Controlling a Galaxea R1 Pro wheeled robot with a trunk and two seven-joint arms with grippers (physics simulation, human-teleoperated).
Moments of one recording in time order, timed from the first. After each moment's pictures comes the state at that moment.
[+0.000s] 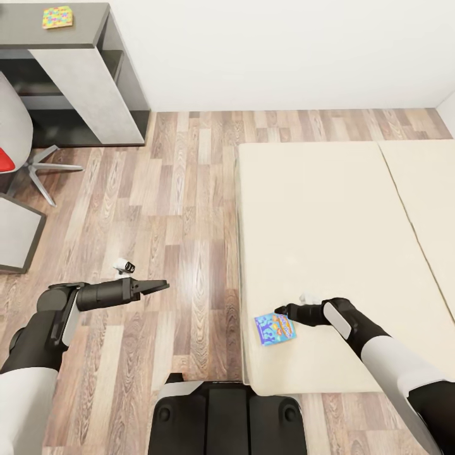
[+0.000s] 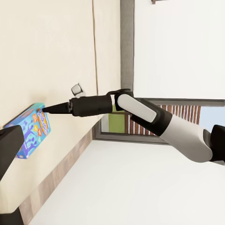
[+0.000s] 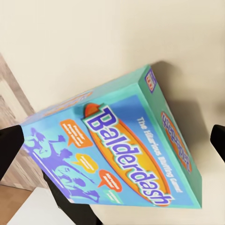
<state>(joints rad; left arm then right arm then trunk) -0.71 0.21 0.20 -1.17 0.03 1.03 -1.57 -0.93 -0.19 0.35 -0.44 -0.67 0.66 0.27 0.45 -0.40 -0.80</state>
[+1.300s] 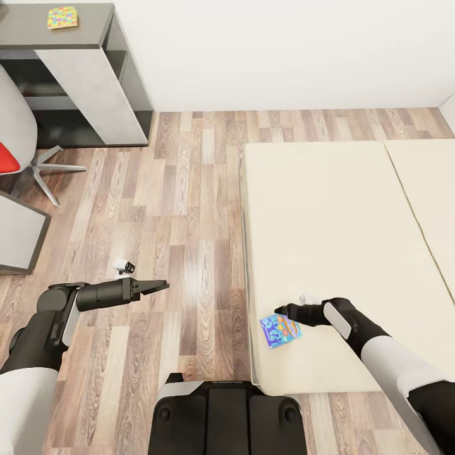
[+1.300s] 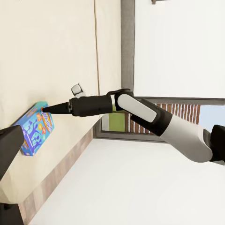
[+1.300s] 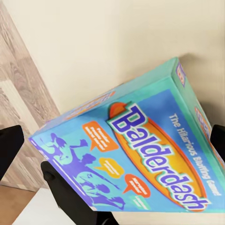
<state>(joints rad) -0.71 0.21 0.20 -1.17 0.03 1.03 -1.57 -0.93 -0.19 0.35 -0.44 -0.67 0.66 0.27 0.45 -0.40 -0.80</state>
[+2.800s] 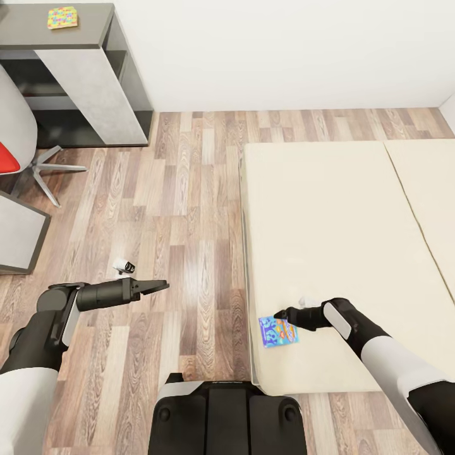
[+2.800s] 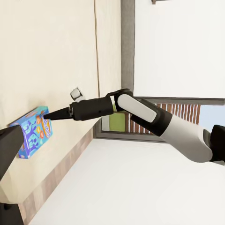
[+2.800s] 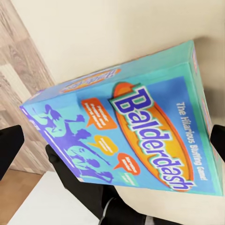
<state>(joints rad) -0.71 0.21 0.20 -1.17 0.03 1.03 -1.57 -0.93 -0.19 0.35 -0.44 -0.68 0.74 0.28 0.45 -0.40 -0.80</state>
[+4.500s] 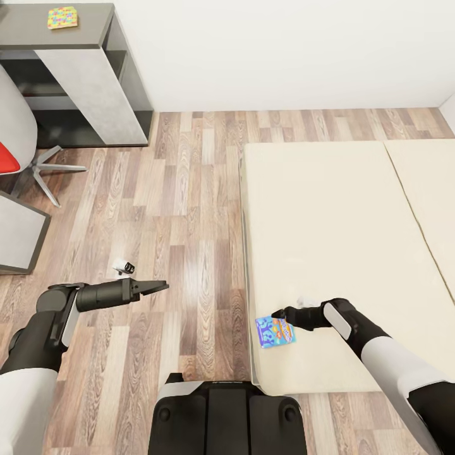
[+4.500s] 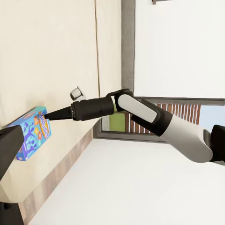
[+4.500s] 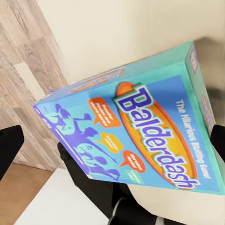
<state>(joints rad) -0.71 0.21 0.20 -1.17 0.03 1.03 -1.57 -0.93 -0.19 0.35 -0.44 -0.68 0.74 0.34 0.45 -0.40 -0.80</state>
